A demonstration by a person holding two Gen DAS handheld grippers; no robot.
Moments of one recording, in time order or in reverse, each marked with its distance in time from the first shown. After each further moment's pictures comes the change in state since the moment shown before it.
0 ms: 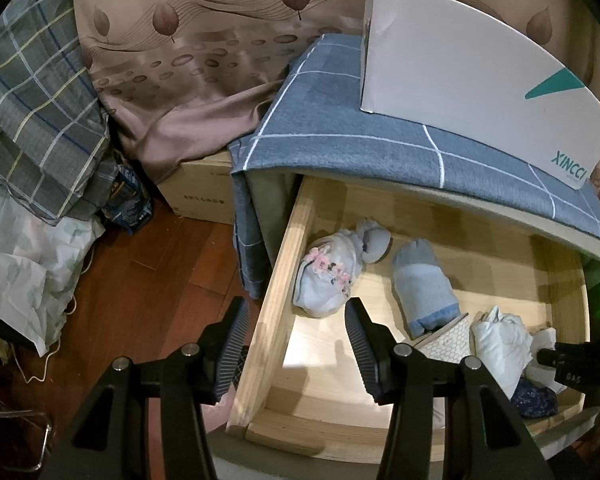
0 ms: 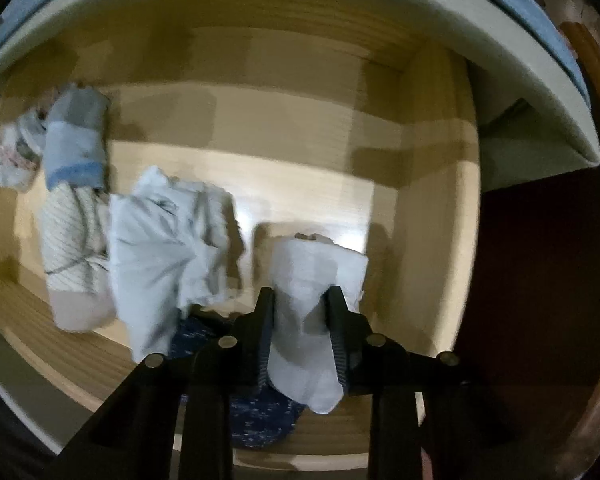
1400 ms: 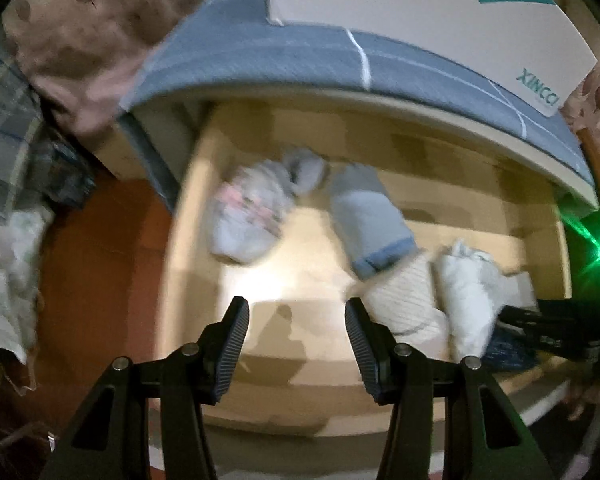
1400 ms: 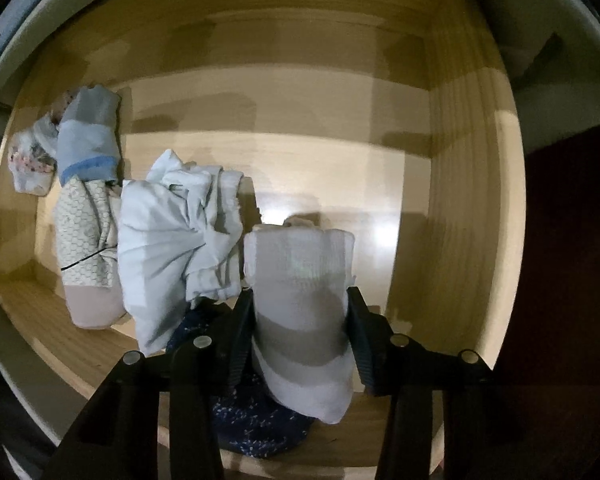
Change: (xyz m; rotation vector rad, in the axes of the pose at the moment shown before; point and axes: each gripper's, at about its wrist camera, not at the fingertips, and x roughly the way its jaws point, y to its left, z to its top) left arm 0.036 -0.038 -0.014 0.108 0.267 -0.184; right arm 0.006 -0.024 -0.020 0.050 0.022 0.144
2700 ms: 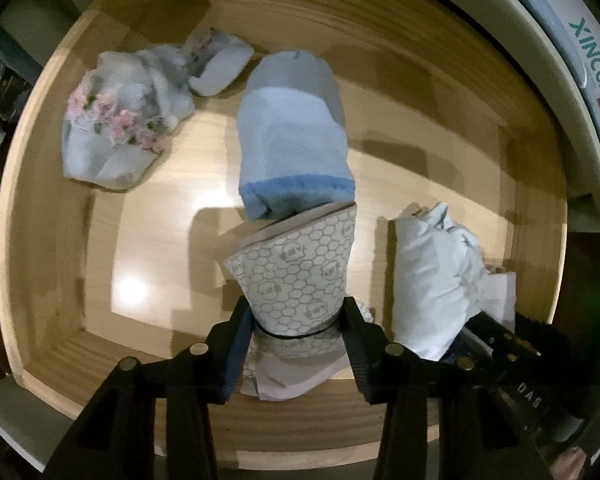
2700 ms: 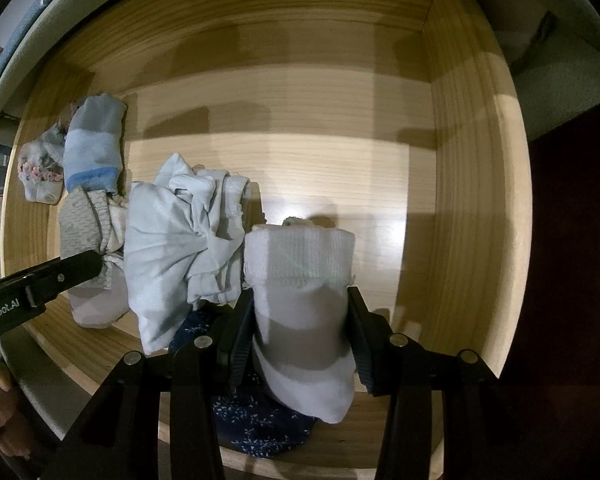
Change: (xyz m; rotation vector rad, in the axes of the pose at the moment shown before) left arm 0.080 -0.054 0.008 -0.129 0.279 -0.087; right arm 0.007 -0.010 -0.006 0.021 -0.011 0.048
